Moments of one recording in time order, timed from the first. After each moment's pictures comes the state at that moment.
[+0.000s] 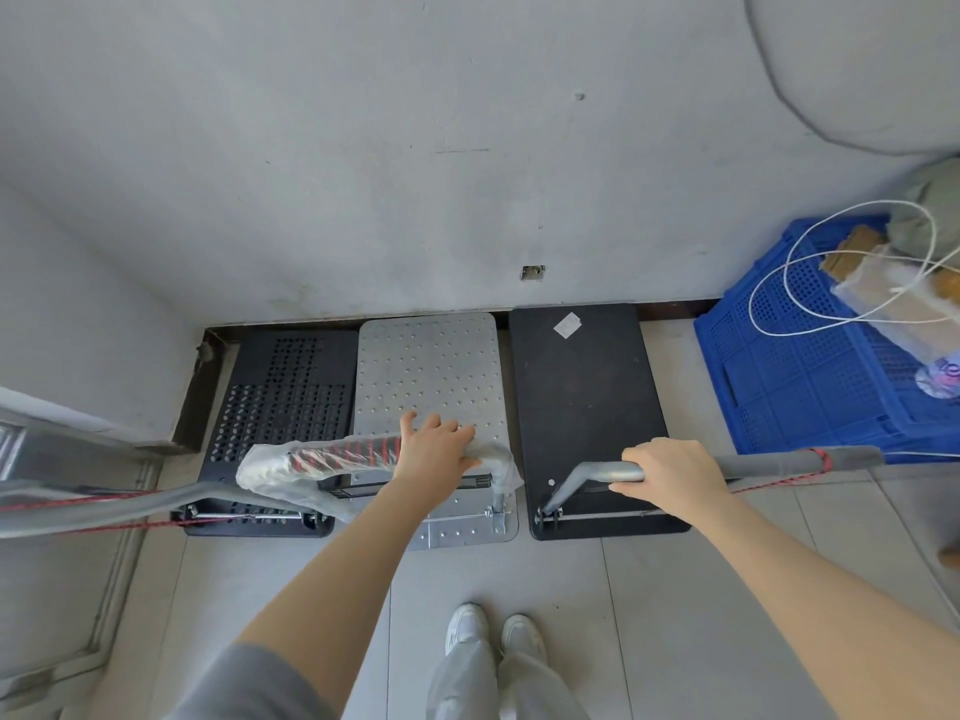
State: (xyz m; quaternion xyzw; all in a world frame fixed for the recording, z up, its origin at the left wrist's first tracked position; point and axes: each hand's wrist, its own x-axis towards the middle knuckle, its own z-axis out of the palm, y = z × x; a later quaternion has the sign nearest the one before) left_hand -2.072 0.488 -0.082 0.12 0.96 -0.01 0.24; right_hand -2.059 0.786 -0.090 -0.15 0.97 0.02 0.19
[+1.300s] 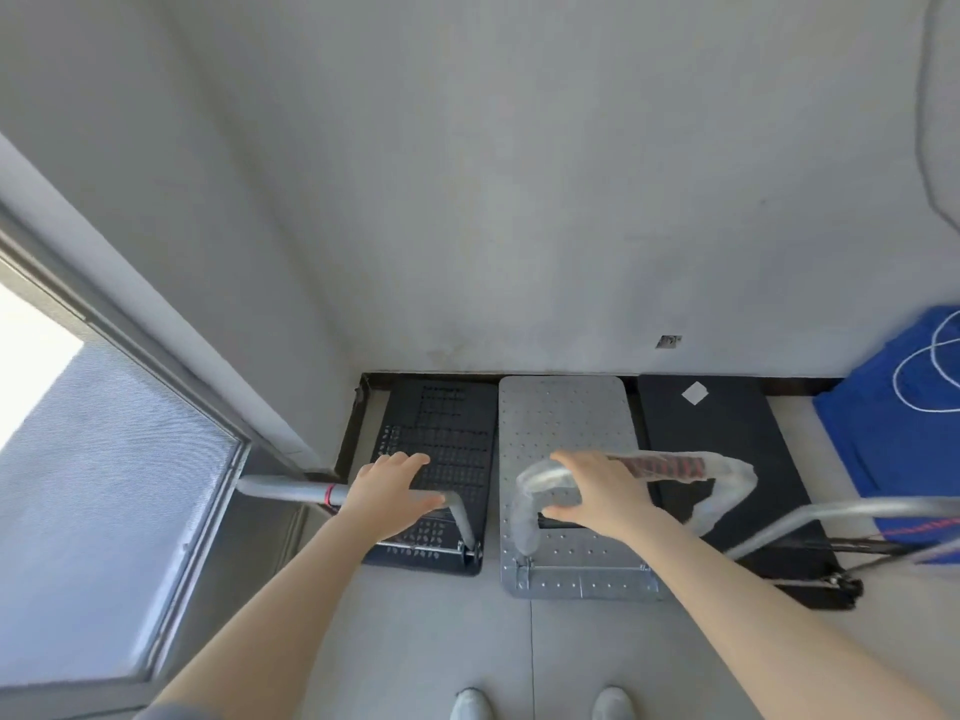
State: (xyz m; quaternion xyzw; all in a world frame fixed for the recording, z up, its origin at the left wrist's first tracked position) left_hand -1.965 0.068 0.008 -0.03 0.97 0.12 0.22; right_hand -2.000 0.350 -0.006 -0.17 0.95 -0.14 0.20
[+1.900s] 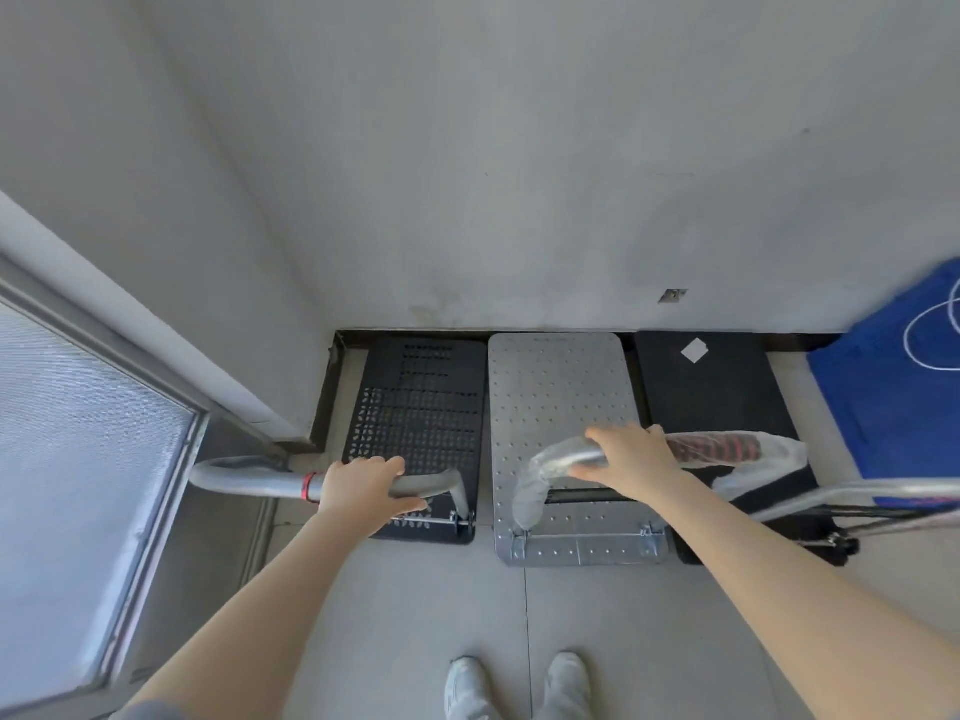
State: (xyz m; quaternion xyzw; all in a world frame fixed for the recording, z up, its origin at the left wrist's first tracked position) left_hand -2.003 0.019 -0.093 0.02 0.97 -0.02 0.25; right_hand -2.057 0.343 -0.080 -0.13 0.96 0.00 0.23
